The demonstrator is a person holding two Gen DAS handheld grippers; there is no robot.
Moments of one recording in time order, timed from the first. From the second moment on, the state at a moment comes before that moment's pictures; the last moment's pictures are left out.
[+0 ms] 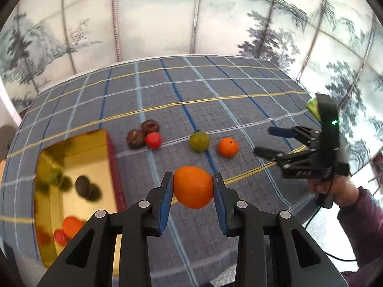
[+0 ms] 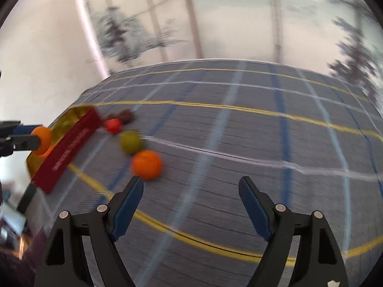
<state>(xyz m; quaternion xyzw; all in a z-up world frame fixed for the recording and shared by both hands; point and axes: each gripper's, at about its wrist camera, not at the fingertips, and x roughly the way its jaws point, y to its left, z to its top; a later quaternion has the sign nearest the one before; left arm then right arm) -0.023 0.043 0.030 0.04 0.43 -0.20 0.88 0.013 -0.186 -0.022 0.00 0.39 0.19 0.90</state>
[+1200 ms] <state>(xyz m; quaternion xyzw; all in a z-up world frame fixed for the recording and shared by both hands) -0.071 0.157 0.014 0.00 0.42 -0.05 0.91 0.060 -0.149 -0.051 -0.01 0.43 0.13 0.89</state>
